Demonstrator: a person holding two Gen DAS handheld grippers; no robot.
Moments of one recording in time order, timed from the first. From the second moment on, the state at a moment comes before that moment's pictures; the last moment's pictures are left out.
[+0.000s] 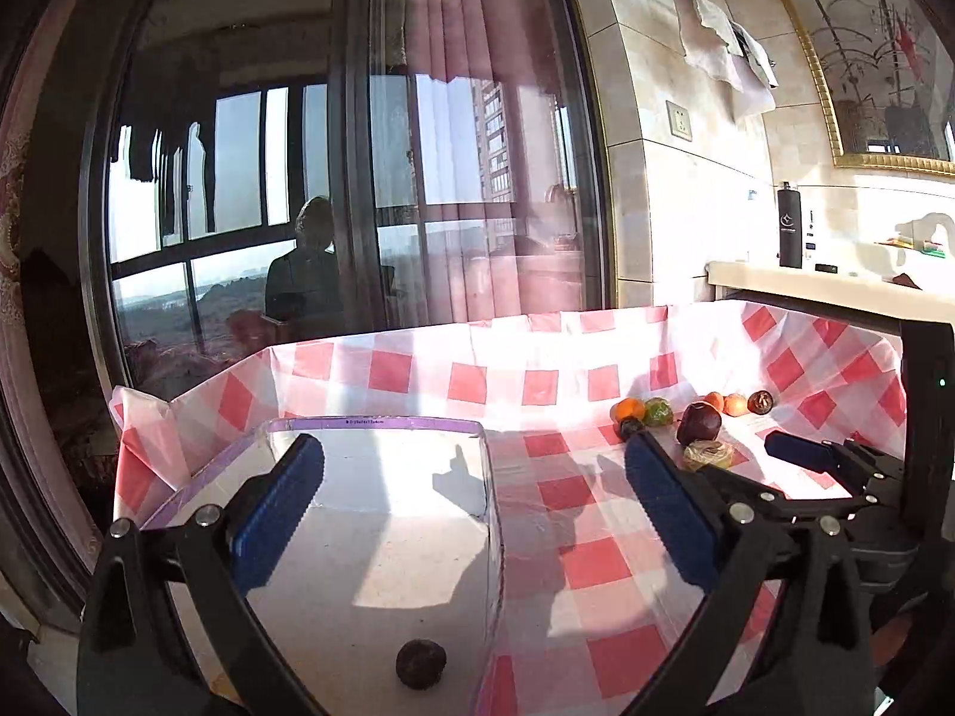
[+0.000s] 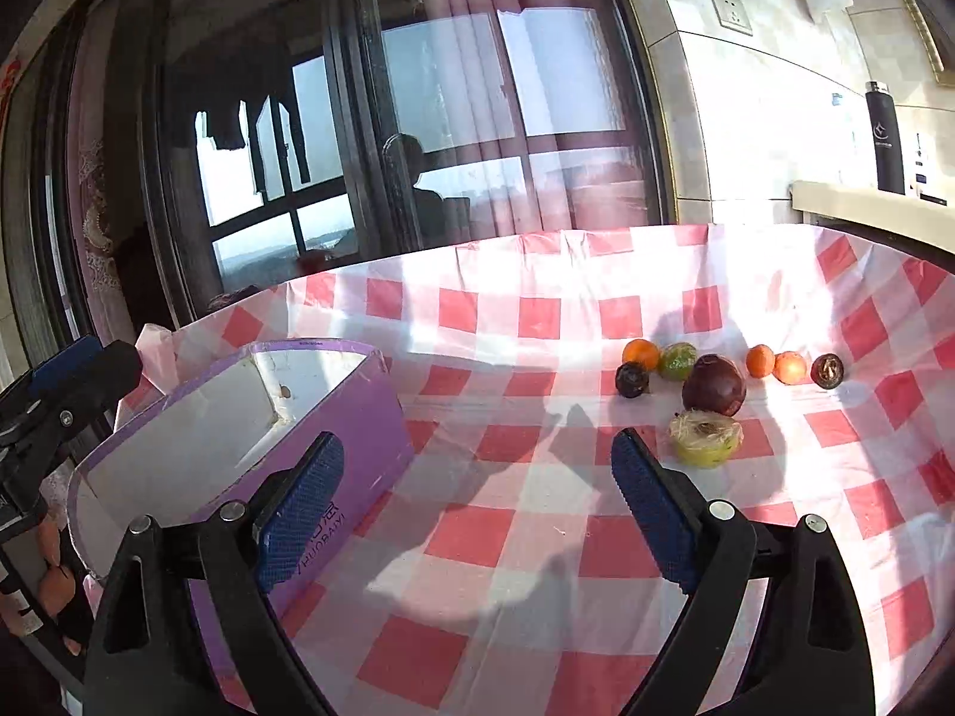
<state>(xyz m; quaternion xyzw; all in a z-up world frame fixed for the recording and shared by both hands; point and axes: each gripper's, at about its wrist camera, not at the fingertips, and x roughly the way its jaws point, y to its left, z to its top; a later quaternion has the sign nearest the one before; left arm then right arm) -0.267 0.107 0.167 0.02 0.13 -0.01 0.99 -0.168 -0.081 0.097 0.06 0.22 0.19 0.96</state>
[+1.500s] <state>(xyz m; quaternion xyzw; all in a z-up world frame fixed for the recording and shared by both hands) -0.072 -0.015 0.021 -0.18 0.38 -0.17 0.89 0.025 -0.262 0.001 0.30 0.30 0.05 0.90</state>
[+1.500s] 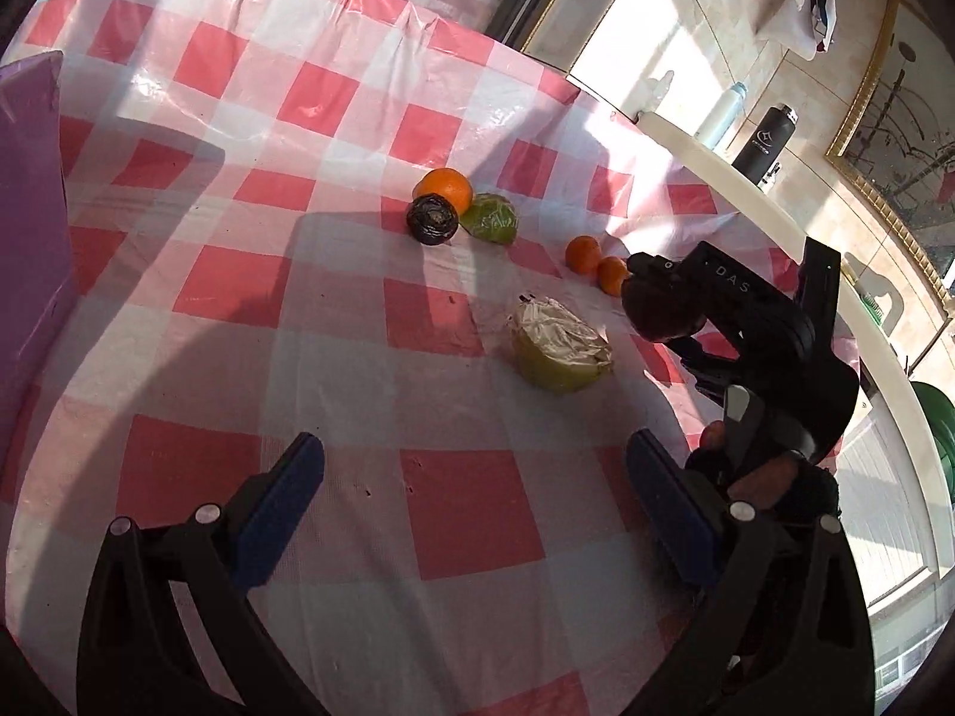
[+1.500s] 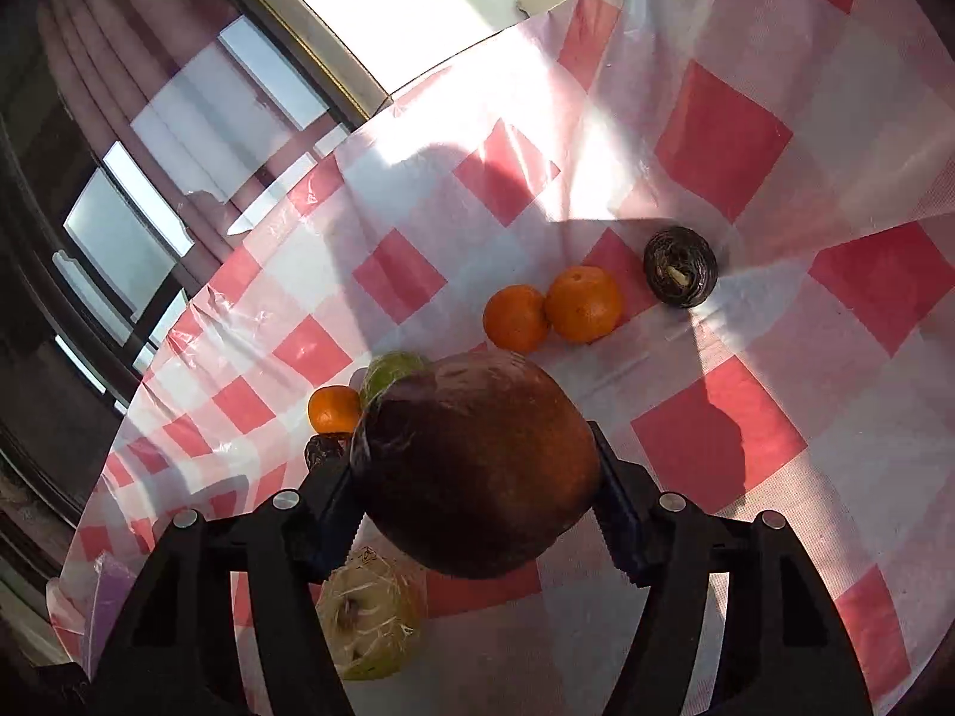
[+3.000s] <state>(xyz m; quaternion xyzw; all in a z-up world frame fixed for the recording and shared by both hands) -0.084 -0.006 0.026 -0.20 0.33 -0.17 0.91 0.016 -0.275 0.008 0.32 0.23 0.06 0.92</state>
